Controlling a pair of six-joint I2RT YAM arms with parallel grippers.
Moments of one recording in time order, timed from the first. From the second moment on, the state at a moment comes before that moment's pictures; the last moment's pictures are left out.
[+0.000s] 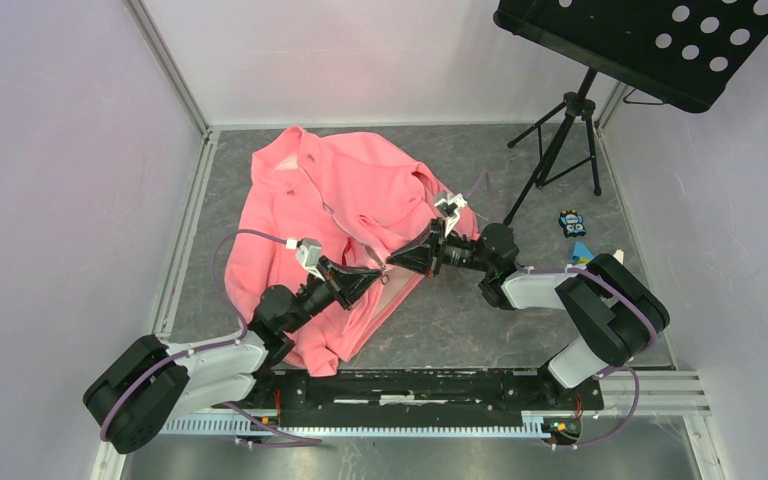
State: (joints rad) left arm -0.74 1.02 0.07 1.10 0.17 -0.60; right arm 0.61 1.57 0.52 1.21 -0.79 0.62
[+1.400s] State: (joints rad) left arm -0.73 1.06 0.07 1.12 0.22 -0.63; right arm 0.63 1.57 0.51 1.21 -0.77 0.60
